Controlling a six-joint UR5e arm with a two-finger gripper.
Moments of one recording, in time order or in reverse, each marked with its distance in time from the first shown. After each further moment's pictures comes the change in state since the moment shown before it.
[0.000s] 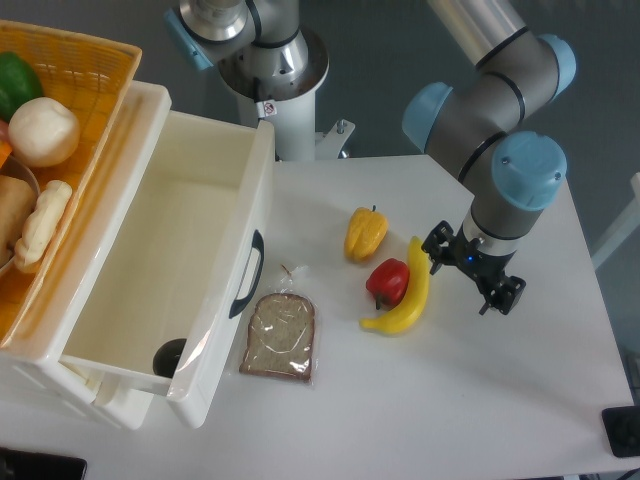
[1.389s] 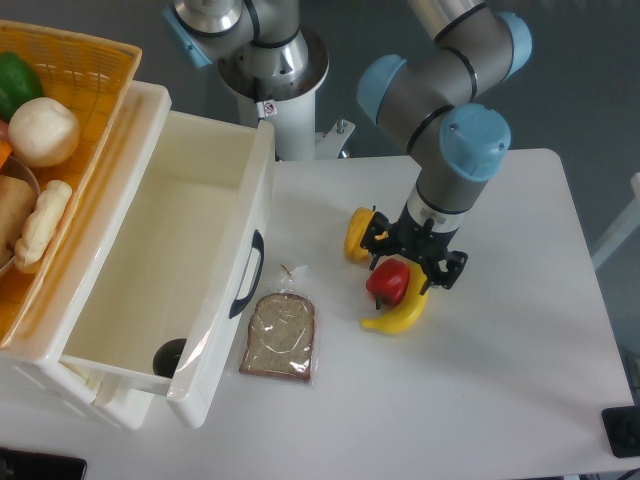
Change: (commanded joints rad) arm -0.086 0.141 -0.164 0.014 -0.205 -0.511
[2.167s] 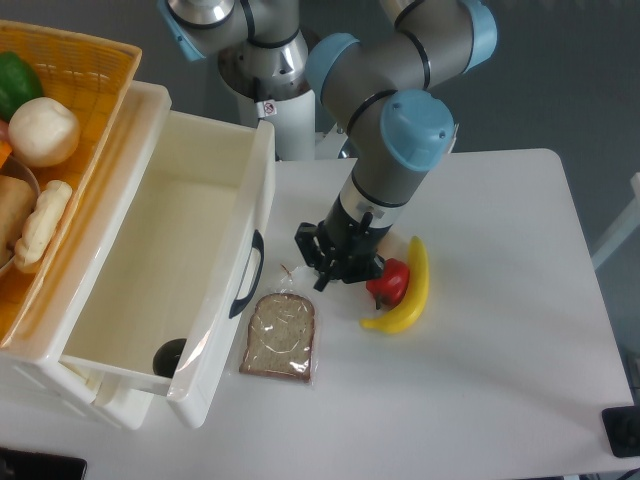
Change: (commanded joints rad) arm -0.074 0.055 0.029 -0.195 -0.244 -0.097
